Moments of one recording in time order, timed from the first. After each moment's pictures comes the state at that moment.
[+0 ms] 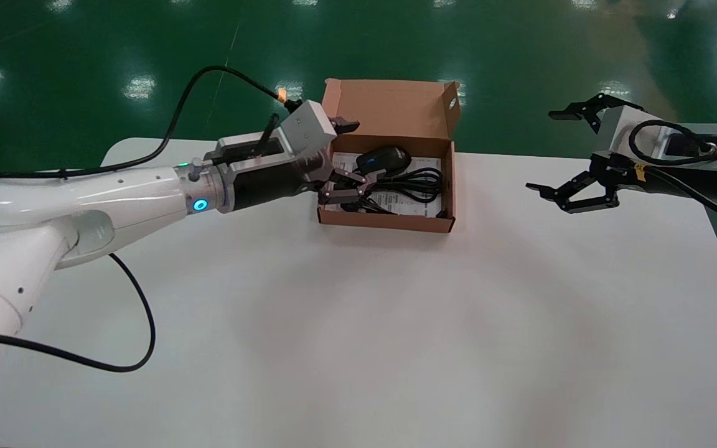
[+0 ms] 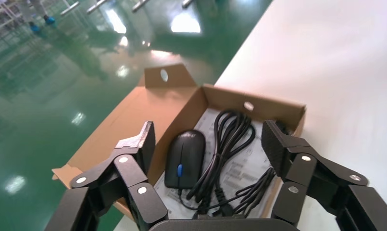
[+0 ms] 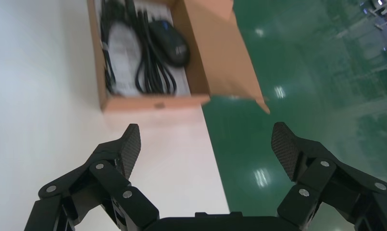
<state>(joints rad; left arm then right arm) -1.53 1.25 0.62 -0.37 1.06 0.96 0.48 1.75 -0.88 -0.71 0.25 -1.20 -1.25 -0.72</state>
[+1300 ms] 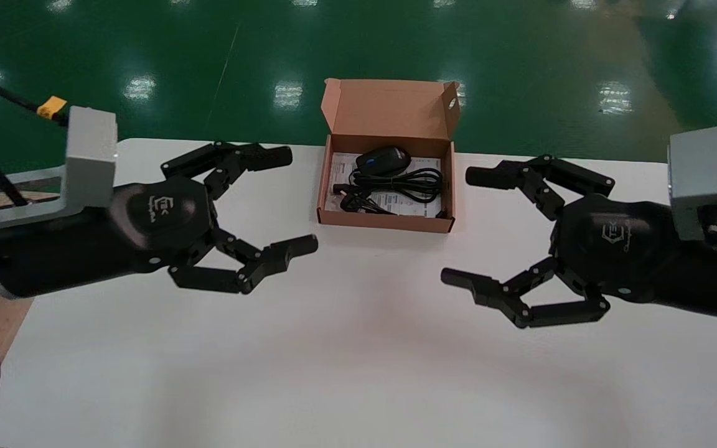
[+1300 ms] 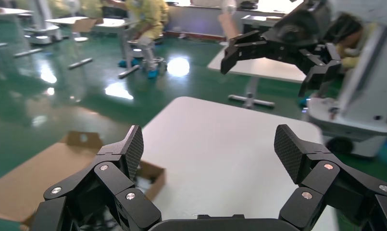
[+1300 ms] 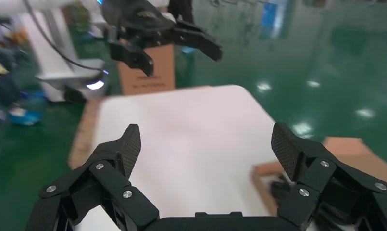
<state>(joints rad) -1.18 0.76 0.36 -1.07 0.81 1.37 -0.03 1.21 -0.66 -0.36 1.08 -0.82 -1.45 0.01</state>
